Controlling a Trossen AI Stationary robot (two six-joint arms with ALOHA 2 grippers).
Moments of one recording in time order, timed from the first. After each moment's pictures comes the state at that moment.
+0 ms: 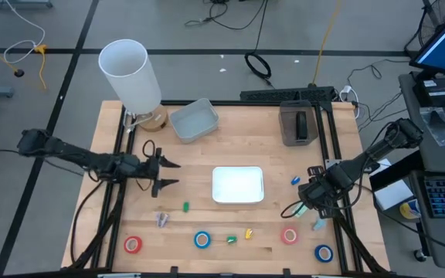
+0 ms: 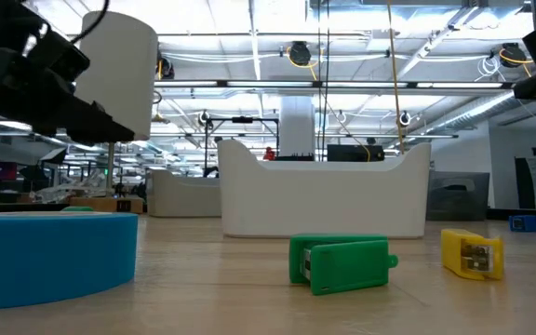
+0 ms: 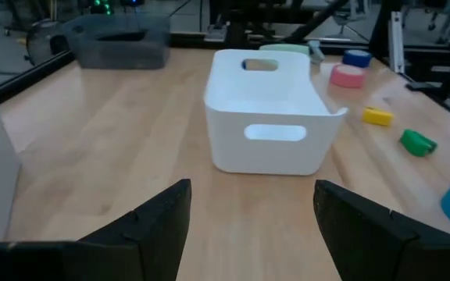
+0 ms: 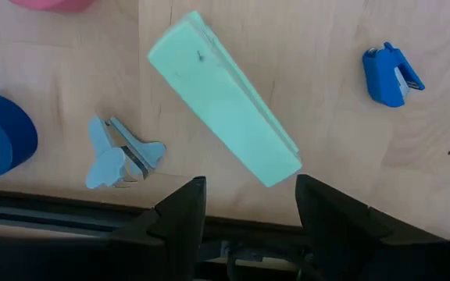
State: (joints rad) left arm -0.15 0.66 0.01 0.41 -0.14 -0.08; right arm 0.56 1.13 0.82 -1.26 -0.08 0.46
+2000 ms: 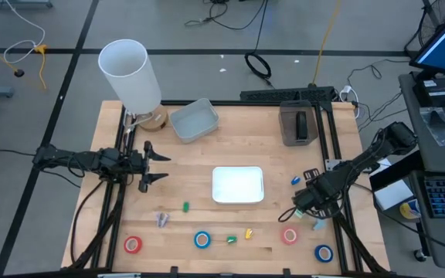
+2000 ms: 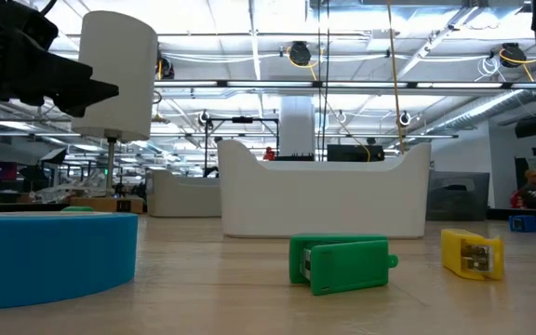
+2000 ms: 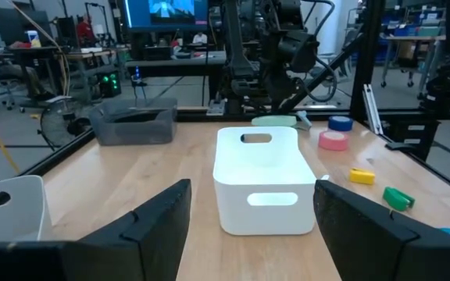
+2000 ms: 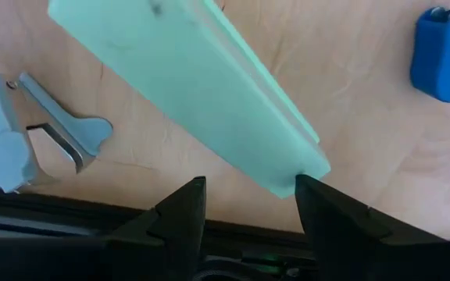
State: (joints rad) left arm -0.15 0.07 0.02 0.02 -0.13 0.01; right arm 0.56 1.29 0.70 -1.18 -0.08 0.34
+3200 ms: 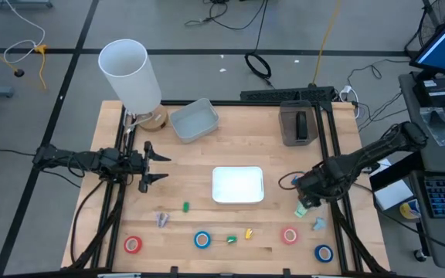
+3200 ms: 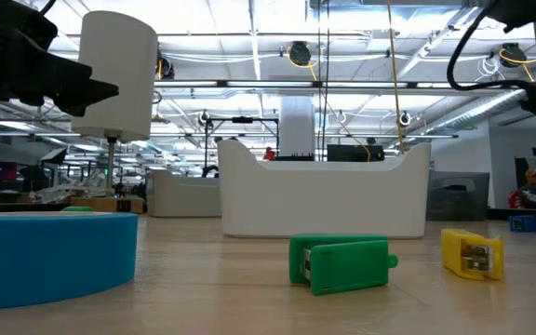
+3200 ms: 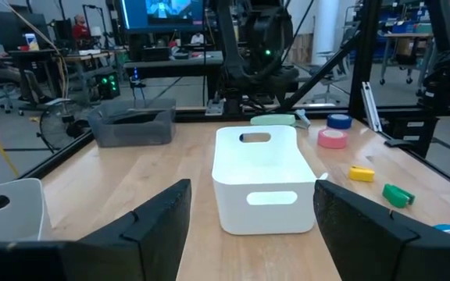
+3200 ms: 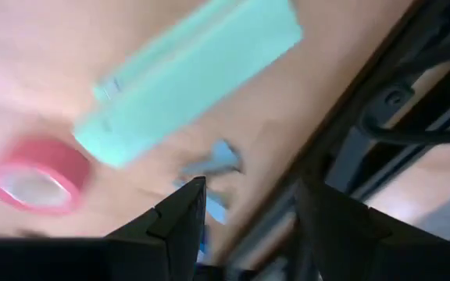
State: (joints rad) left arm -0.15 0.07 0.02 0.02 -0.12 0.03; right arm 0.39 1.08 0.70 -1.22 -0.39 1.62
